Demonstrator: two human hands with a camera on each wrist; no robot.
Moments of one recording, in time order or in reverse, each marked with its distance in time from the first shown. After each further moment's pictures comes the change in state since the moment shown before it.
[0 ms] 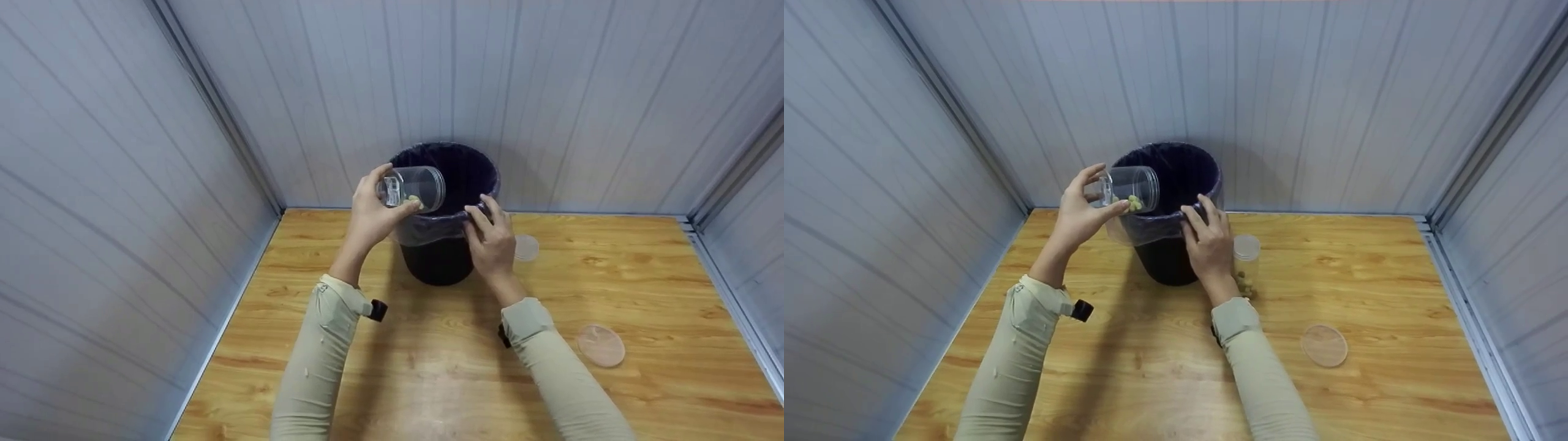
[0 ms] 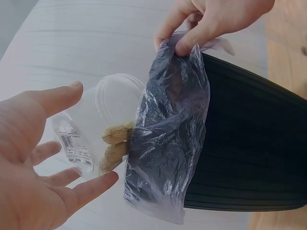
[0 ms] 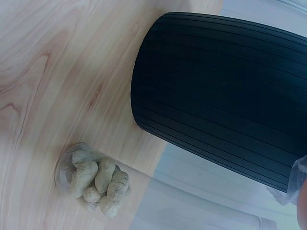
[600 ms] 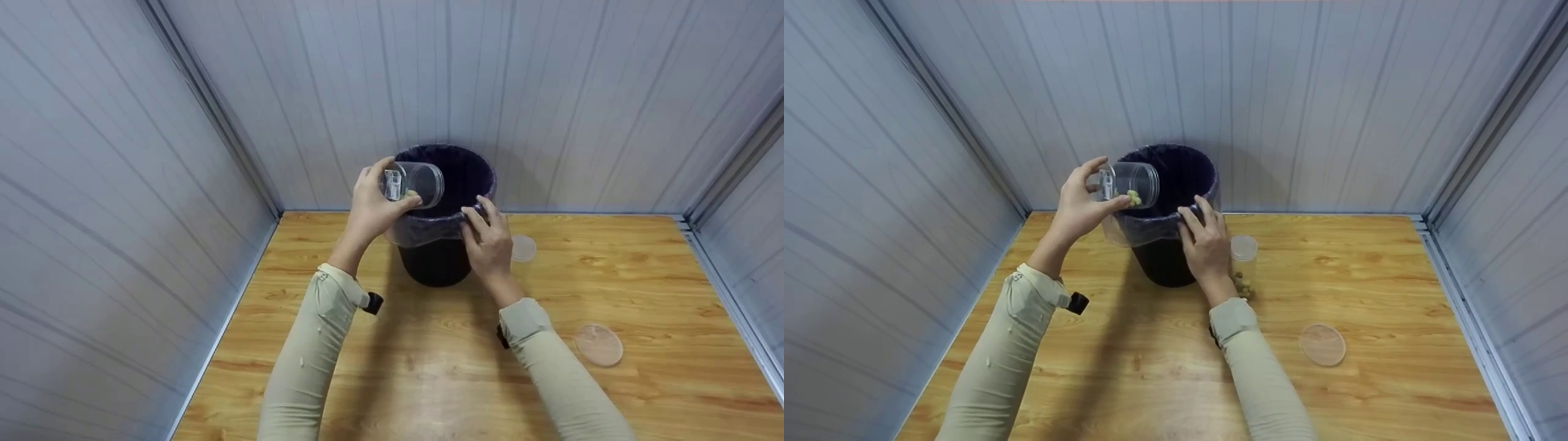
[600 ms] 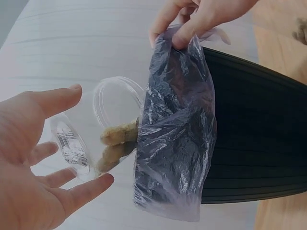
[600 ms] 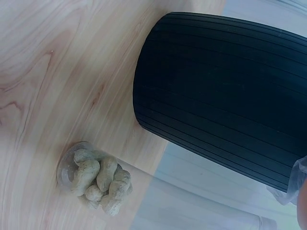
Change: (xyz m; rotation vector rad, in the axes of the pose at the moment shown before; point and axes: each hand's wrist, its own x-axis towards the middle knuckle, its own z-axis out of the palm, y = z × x) left_hand 0.013 0.008 -0.006 0.120 -0.045 0.014; right_hand -0.003 -0.003 0.005 -0.015 -0.034 0.000
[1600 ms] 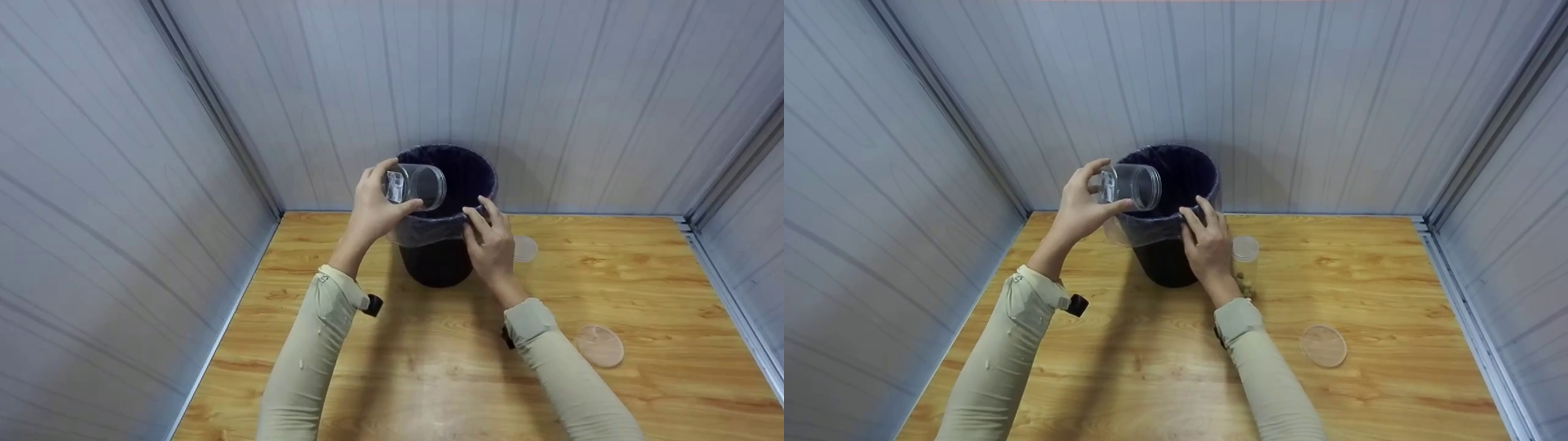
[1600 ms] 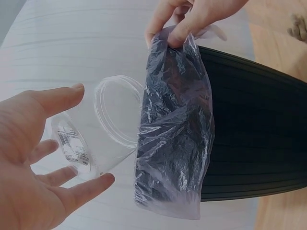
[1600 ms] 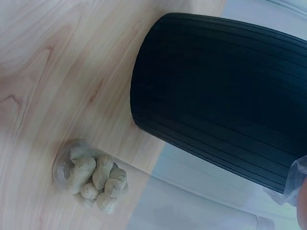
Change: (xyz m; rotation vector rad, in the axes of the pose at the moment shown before) left_hand 0.003 0.003 0.005 0.031 -0.019 0.056; right_hand 0.000 0.005 -0.008 -0.018 -0.017 -0.002
